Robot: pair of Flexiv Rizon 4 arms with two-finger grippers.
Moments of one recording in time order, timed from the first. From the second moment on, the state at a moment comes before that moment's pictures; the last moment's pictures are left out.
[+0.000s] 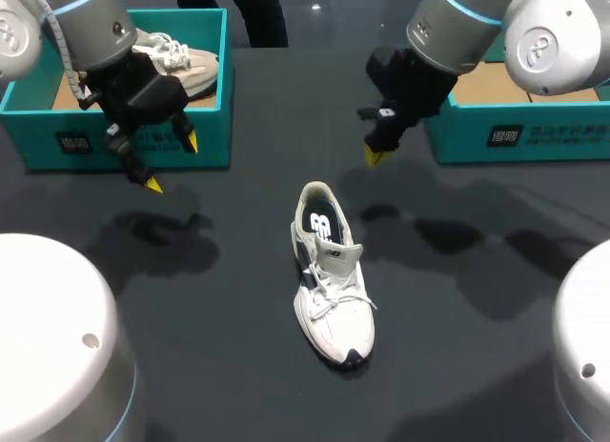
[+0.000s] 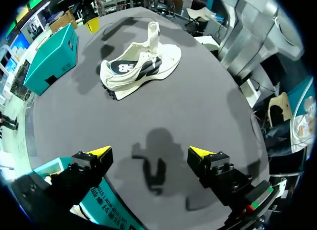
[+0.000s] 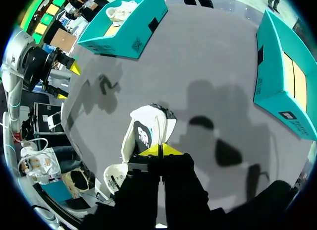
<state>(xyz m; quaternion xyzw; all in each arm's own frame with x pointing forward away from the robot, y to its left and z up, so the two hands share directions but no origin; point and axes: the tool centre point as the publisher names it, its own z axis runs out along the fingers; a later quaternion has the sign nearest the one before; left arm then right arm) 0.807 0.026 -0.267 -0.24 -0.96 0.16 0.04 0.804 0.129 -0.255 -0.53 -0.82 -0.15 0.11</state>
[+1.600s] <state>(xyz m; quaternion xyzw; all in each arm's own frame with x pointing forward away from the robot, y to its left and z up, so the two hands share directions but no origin) 0.834 0.070 -0.249 -0.28 -0.95 0.14 0.02 0.772 0.180 -0.330 -0.65 -0.76 -0.04 -0.05</state>
